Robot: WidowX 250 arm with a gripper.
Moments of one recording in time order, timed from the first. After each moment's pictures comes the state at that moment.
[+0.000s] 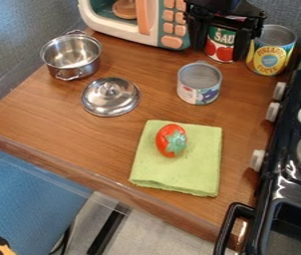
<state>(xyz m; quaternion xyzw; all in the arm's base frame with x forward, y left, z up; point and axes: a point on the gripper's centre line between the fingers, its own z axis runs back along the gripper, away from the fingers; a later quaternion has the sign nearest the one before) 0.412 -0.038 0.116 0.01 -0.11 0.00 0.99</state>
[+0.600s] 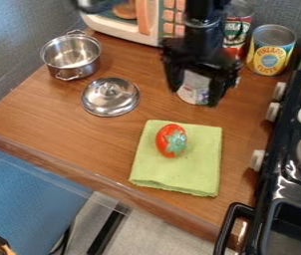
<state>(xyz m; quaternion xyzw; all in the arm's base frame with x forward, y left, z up) 0.336 -0.040 0.093 0.00 -0.11 -0.07 0.99</state>
